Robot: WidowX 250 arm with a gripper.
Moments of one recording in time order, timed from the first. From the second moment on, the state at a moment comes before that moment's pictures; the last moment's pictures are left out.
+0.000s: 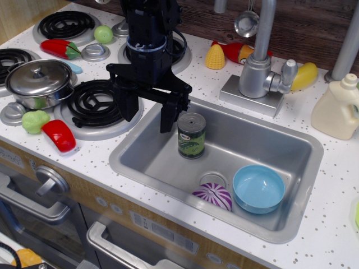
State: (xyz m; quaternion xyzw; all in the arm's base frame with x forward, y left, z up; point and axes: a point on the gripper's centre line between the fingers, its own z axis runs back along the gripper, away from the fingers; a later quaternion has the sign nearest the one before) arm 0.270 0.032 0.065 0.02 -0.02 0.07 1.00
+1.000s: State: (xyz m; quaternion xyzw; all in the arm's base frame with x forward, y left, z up) arm 0.311 -0.089 0.097 -0.01 -0.08 0.27 0.96
